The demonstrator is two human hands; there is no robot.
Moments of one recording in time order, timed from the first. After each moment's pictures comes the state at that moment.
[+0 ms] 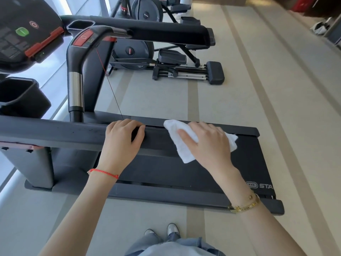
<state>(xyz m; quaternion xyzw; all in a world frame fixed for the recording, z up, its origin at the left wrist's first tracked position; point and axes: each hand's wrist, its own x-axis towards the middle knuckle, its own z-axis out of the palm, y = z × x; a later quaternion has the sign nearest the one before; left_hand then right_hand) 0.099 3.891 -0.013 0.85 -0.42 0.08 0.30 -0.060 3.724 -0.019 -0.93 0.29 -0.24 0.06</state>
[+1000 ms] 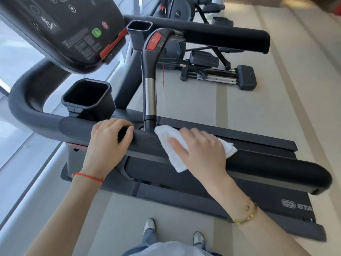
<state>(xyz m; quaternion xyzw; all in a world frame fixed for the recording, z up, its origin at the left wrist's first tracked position) 0.282 4.051 -0.012 0.87 -0.38 0.11 0.30 0.124 3.871 -0.017 -0.94 0.21 -0.27 0.00</state>
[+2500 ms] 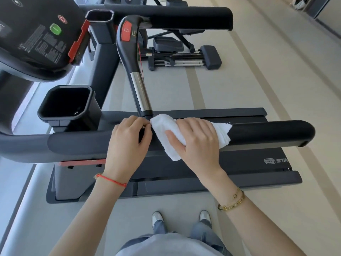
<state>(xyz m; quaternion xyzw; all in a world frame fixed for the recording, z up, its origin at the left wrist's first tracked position) 0.280 4.033 -0.010 0.80 -0.48 0.03 0.35 0.144 3.911 -0.042 -0.88 0.27 -0.39 -0.05</state>
